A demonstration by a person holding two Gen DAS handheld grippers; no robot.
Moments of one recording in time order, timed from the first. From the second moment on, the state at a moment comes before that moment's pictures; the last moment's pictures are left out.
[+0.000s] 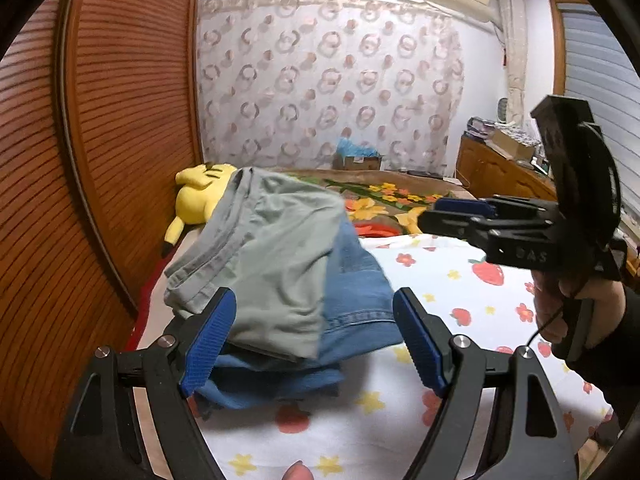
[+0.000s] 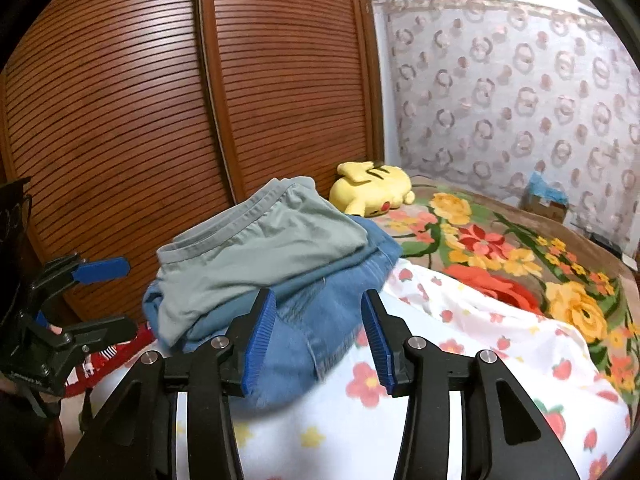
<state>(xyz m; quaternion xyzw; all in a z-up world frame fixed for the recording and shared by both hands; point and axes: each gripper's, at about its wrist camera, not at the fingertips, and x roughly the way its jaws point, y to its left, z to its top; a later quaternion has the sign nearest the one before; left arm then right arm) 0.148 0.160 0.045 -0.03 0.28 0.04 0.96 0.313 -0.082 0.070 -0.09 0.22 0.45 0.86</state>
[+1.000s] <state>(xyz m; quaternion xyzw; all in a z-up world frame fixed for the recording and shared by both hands) 0.090 0.058 0.050 -0.01 0.26 -0.04 0.96 0.135 -0.187 0.066 -0.06 0.20 0.31 0.93</state>
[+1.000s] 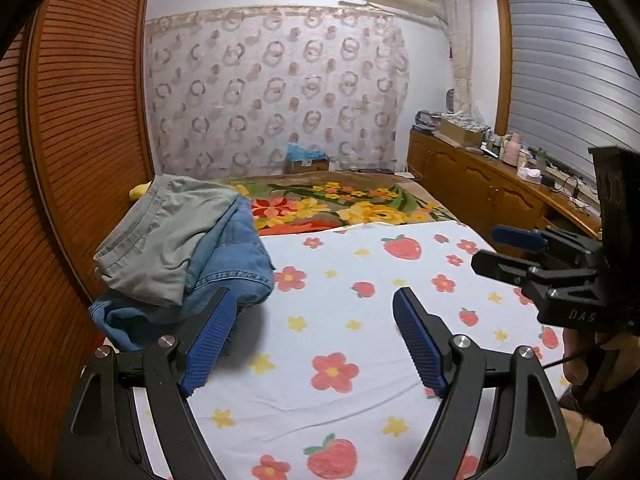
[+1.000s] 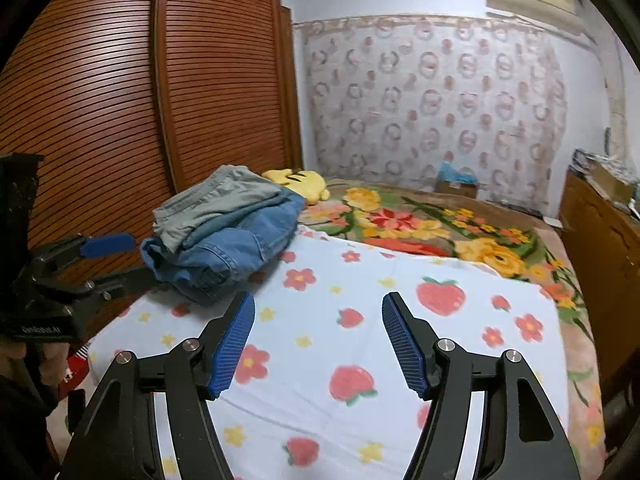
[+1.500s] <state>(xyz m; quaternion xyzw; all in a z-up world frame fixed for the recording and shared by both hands) 0.079 0.010 0.053 0.00 0.26 -0.07 0.96 0.084 -0.203 0.068 -0.04 0.21 0.23 0.95</state>
